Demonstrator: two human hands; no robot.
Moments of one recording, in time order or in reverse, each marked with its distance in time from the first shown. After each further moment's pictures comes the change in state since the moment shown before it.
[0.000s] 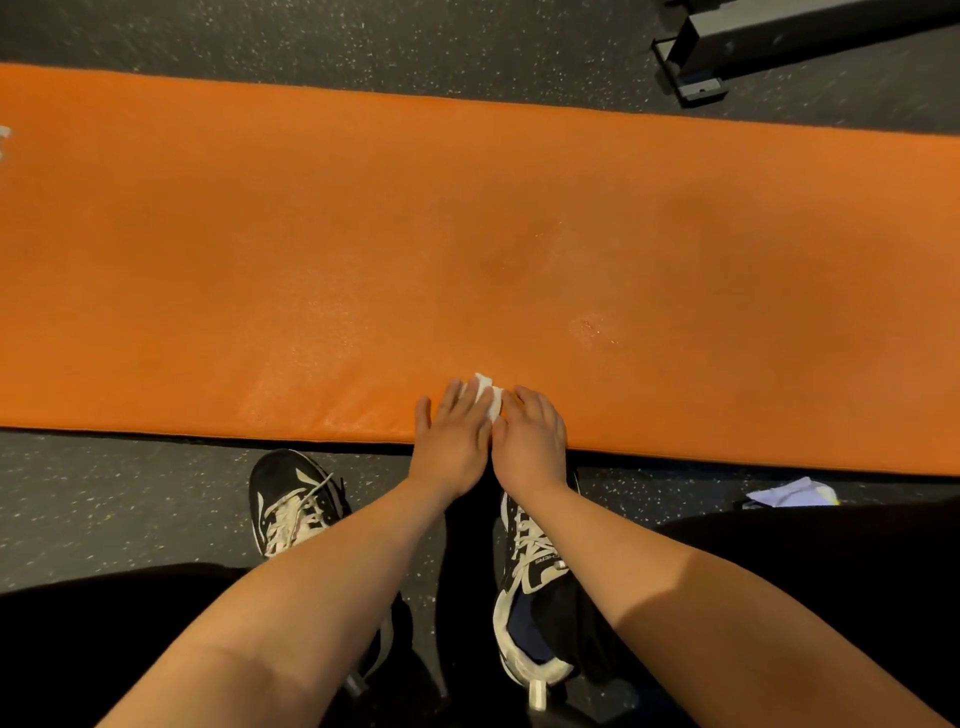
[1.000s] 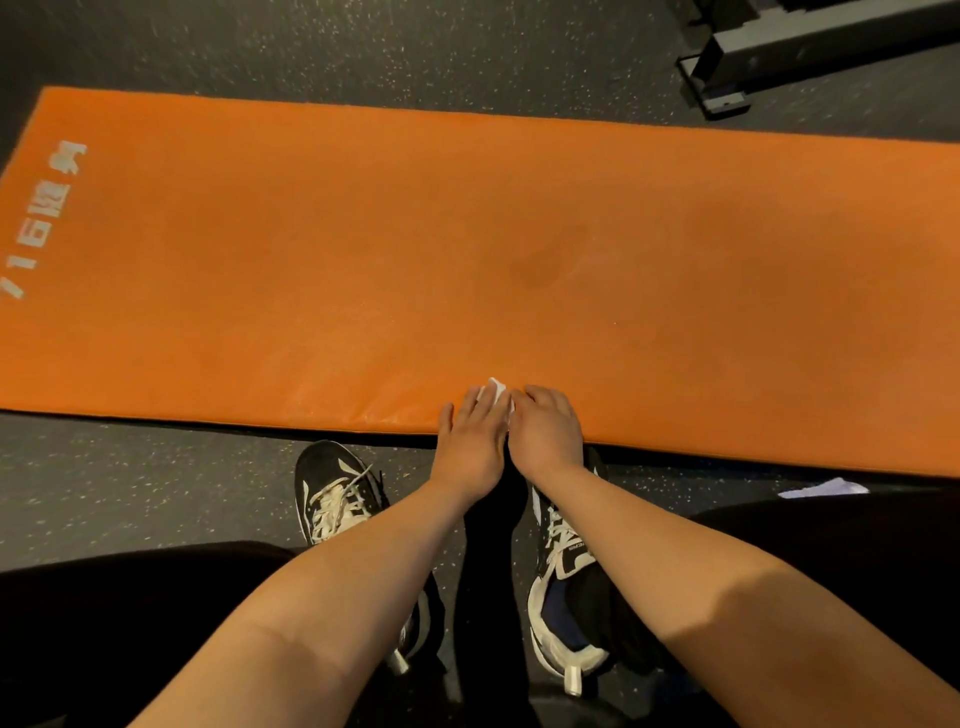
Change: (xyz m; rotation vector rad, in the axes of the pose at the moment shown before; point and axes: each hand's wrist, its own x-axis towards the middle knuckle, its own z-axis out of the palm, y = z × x) left_hand -0.025 -0.020 -0.001 -0.012 0.031 0.041; right_hand -0.001 -0.026 -0.006 -0.048 -0.117 -0.031
